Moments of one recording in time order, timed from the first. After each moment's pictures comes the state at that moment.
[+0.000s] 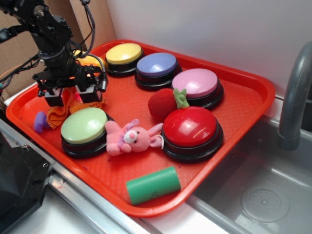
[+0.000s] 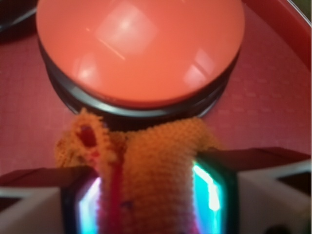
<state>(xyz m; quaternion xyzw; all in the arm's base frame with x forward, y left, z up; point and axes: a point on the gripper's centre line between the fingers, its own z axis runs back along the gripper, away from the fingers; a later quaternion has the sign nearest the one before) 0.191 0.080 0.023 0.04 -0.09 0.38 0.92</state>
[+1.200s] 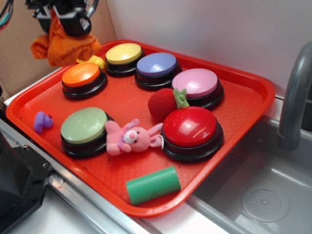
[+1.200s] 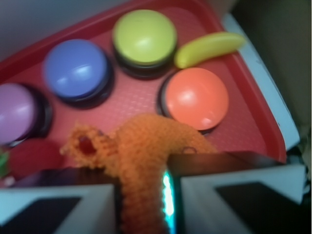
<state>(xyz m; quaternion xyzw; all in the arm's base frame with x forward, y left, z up) 0.208 0.036 0.162 0.00 -0.09 0.19 0.98</state>
